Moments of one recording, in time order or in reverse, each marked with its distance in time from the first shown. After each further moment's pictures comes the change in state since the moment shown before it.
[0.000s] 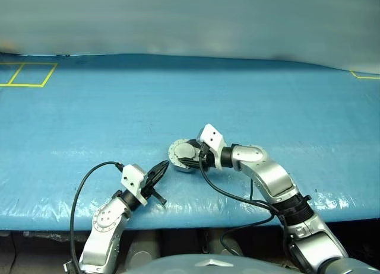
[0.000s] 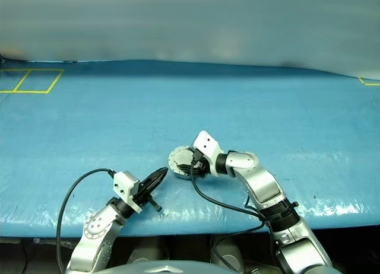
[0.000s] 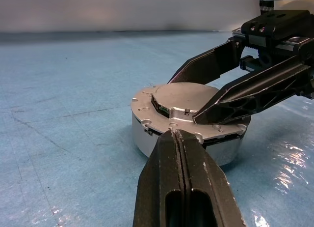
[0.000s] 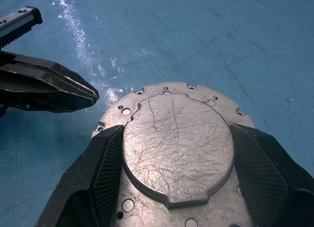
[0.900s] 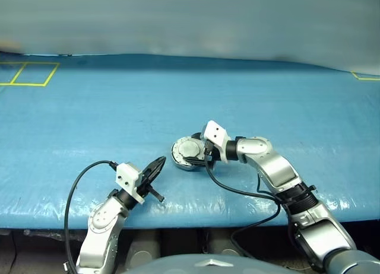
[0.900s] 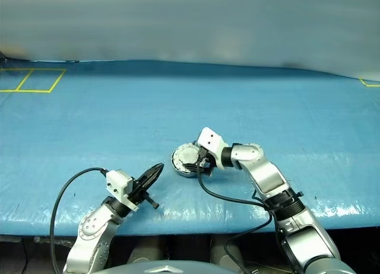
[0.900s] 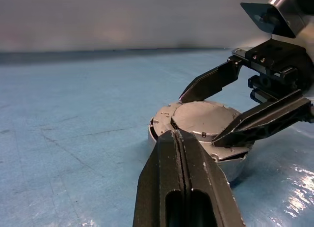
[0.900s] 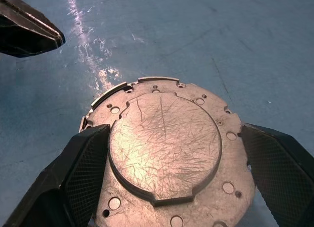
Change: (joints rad) left arm 0.028 -0.005 0.032 -0.051 0.005 0.006 -0.009; right arm -0.084 -0.067 0.018 0.121 -0.019 -0.105 0.075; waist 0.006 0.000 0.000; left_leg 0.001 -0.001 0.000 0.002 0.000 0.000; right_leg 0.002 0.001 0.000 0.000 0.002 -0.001
